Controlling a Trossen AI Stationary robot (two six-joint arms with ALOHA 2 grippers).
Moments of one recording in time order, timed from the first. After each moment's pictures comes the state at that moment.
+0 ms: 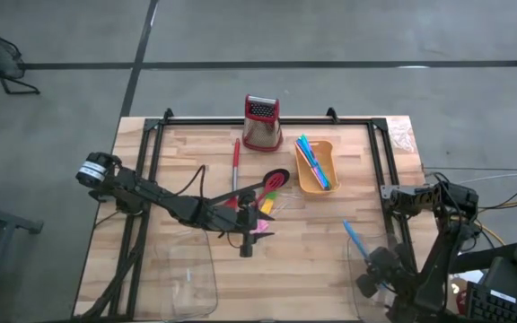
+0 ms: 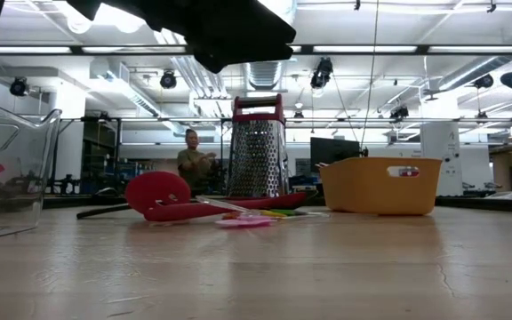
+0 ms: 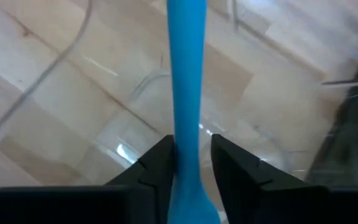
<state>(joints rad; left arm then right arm) -0.32 1.60 0.94 0.33 -0.29 -0.04 1.26 1.79 1.15 -1.34 0.40 2.30</state>
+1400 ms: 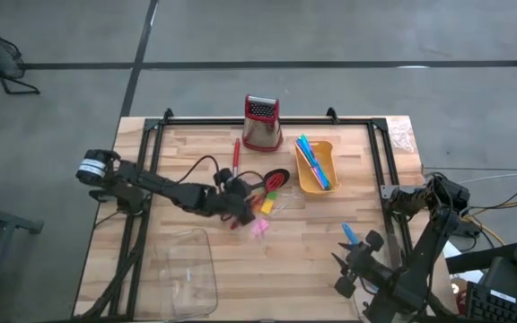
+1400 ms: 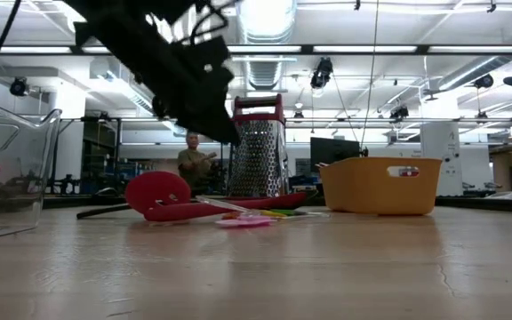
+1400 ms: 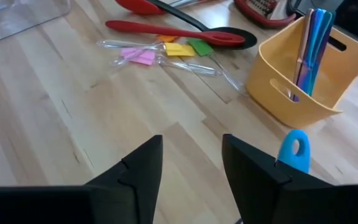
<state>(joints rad) -0.17 1.57 0.90 -0.07 -0.61 -0.37 1.05 1.79 1.38 -1.45 0.89 1.82</state>
